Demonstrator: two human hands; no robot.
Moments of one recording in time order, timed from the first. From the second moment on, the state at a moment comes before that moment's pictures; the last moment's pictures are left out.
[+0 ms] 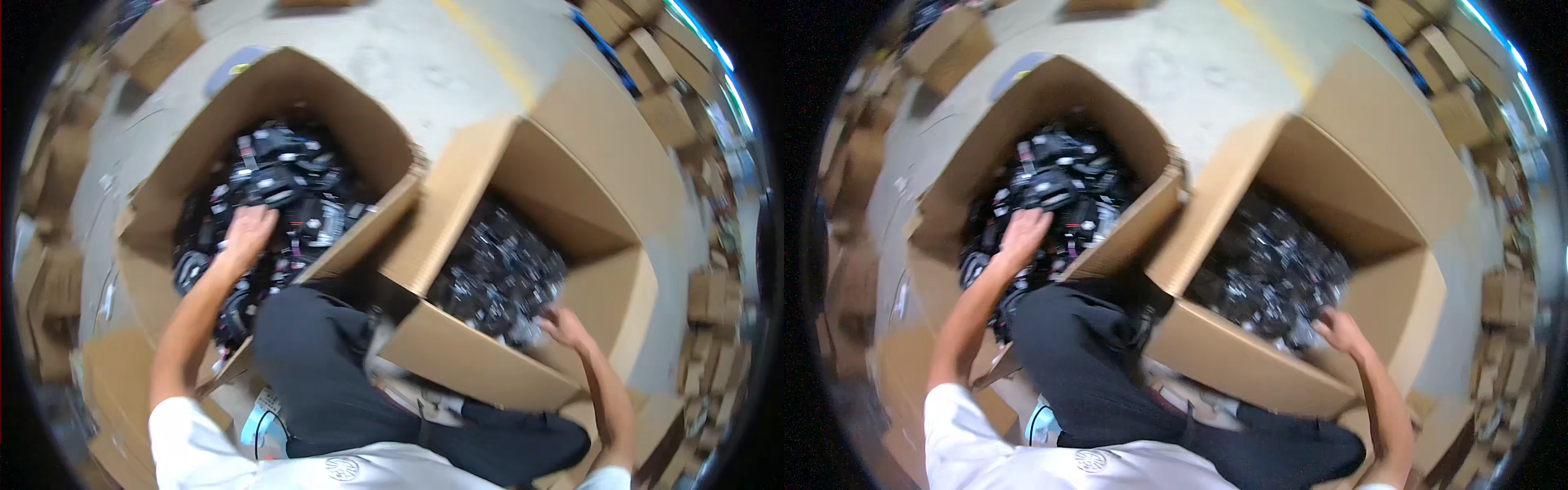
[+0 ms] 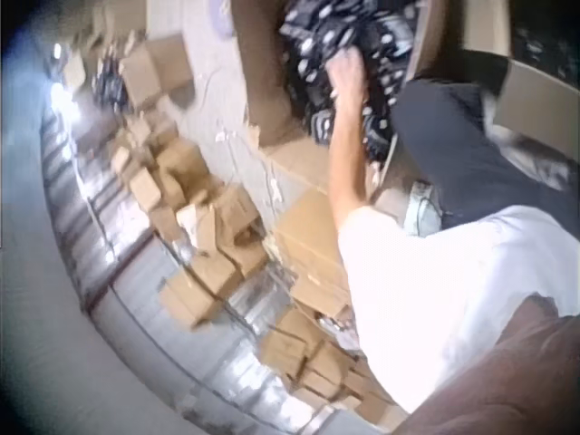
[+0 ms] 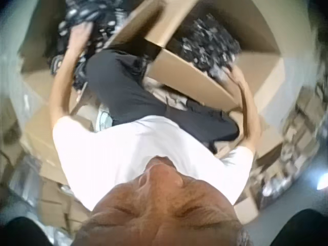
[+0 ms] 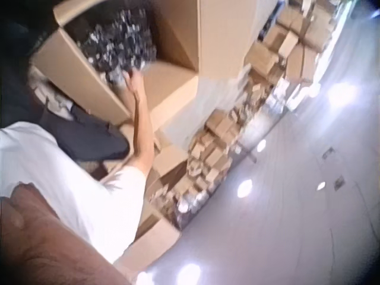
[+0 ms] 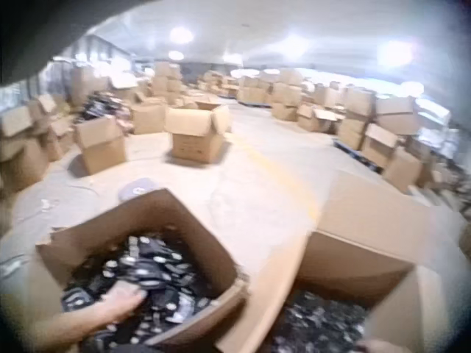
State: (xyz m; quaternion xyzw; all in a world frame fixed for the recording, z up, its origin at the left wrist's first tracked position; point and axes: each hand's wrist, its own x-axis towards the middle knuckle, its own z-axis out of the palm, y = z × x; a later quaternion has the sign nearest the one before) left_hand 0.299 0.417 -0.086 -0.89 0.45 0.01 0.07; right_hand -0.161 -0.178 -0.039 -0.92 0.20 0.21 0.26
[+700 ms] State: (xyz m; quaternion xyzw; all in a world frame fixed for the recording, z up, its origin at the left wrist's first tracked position) left_hand 0.188 0.274 0.224 -0.53 0.77 -0.29 -0.24; right_hand -0.006 -0.004 0.186 -0.72 -0.02 -0.07 0.69
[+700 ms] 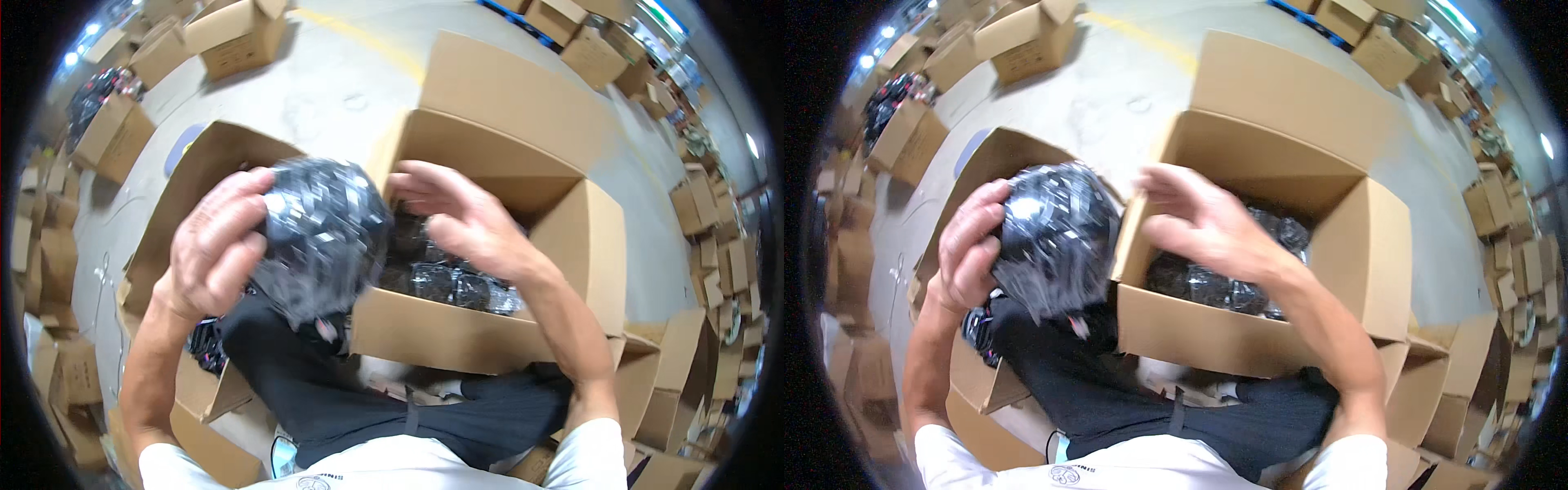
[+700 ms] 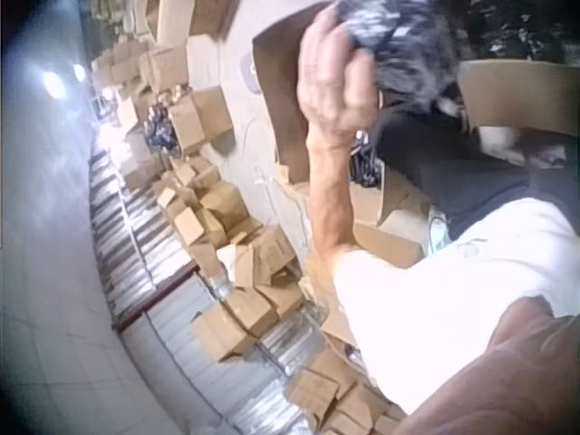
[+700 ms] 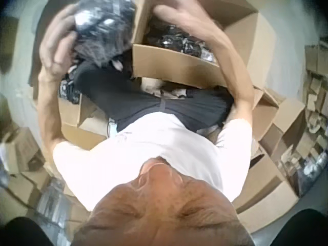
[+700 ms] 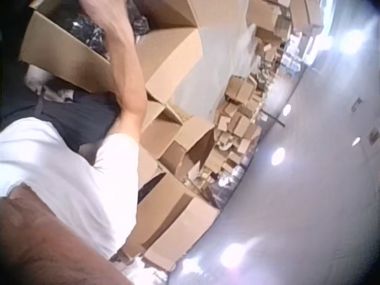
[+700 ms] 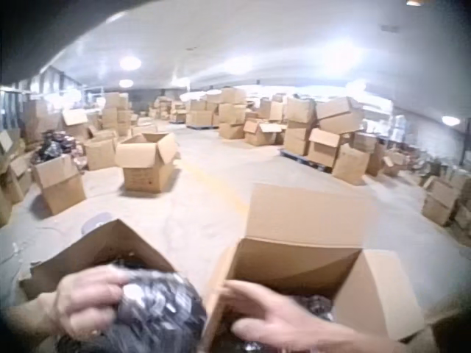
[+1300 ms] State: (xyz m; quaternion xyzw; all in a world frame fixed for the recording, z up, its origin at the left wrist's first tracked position) left_hand 0.084 0.152 0.148 -0.66 0.43 0.48 -0.38; right_hand -0.156 -0.219 -0.081 -0.39 0.62 0.16 0.67
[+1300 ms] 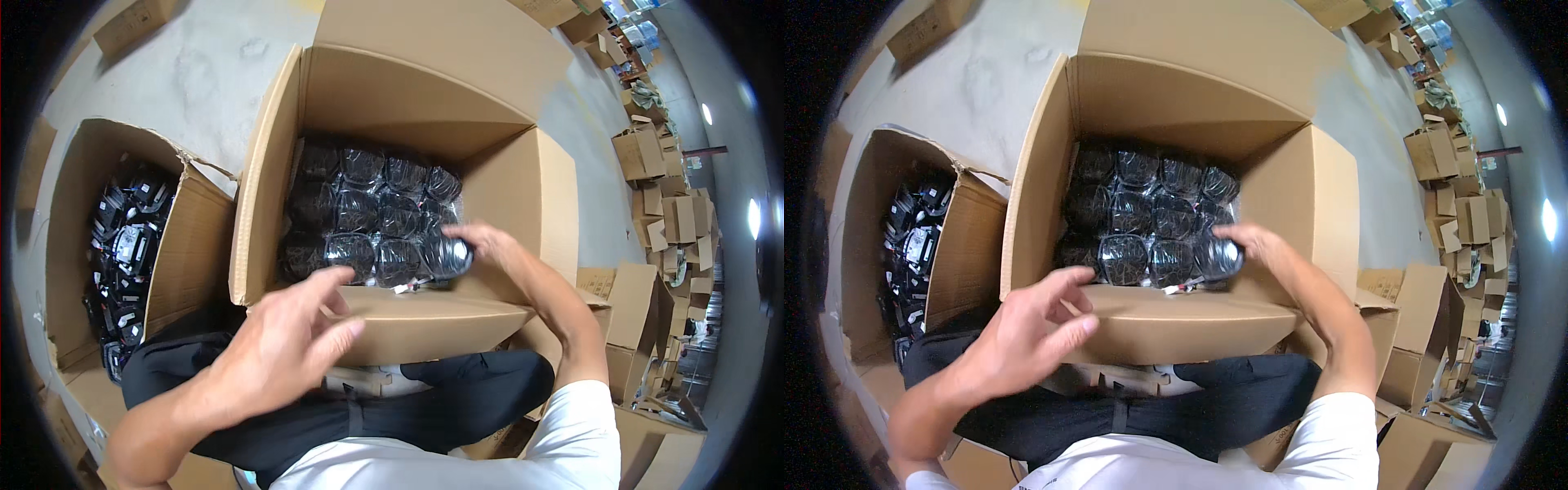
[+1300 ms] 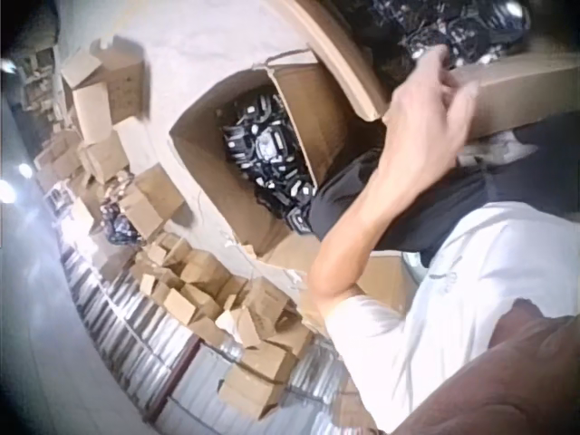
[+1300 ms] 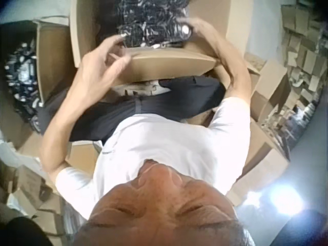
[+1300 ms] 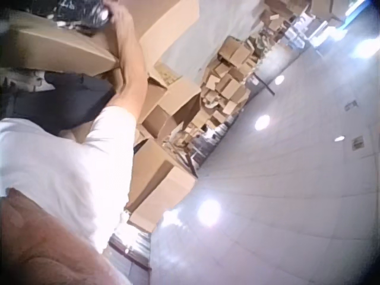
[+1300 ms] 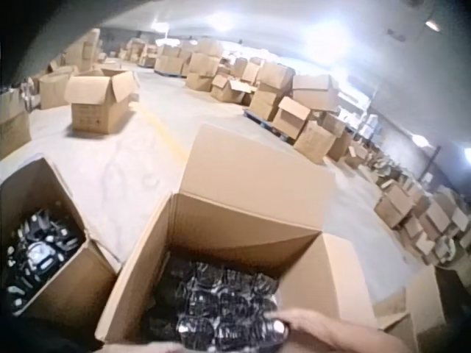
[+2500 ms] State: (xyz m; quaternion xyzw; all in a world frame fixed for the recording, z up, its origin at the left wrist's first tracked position) left_hand -0.071 0.533 0.010 -0.85 -0.10 -0.04 -0.52; right_hand -0.232 -0.053 0.130 -0.91 0.28 0.09 0.30
